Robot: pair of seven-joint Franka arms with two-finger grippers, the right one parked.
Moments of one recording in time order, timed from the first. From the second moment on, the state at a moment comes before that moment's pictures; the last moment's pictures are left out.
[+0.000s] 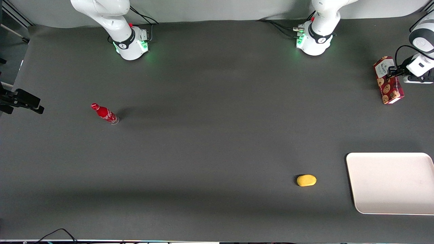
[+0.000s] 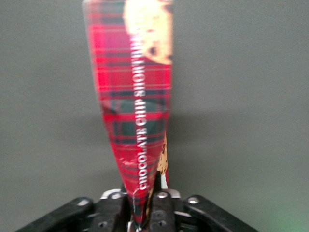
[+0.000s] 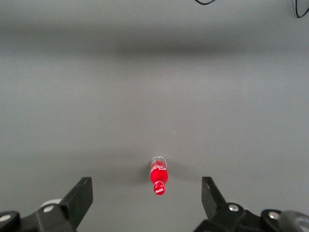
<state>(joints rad) 0.40 0.11 0.49 -2.56 0.07 2.53 0.87</state>
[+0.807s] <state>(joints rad) 0.26 -0.04 0.40 -2.28 0.07 2.09 0.72</state>
